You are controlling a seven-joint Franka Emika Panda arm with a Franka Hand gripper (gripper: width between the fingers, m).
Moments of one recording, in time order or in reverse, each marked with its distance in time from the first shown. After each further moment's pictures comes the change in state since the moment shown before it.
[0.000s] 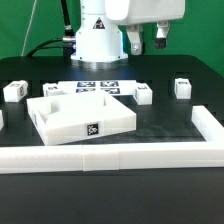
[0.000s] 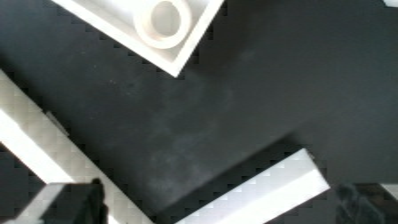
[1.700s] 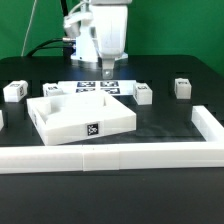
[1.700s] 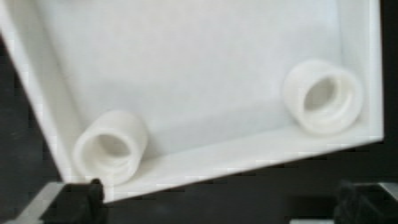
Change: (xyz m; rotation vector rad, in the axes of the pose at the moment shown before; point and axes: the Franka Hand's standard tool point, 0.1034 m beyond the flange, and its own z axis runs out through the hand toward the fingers) arm -0.097 0.006 0.048 0.081 -0.037 -0.797
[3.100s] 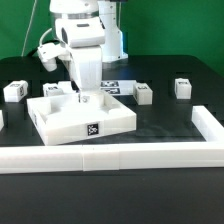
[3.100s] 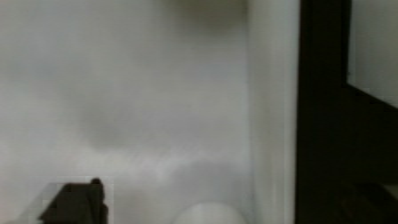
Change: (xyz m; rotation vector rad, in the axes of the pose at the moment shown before) arm -0.037 -0.053 0.064 0.063 0.025 -0.114
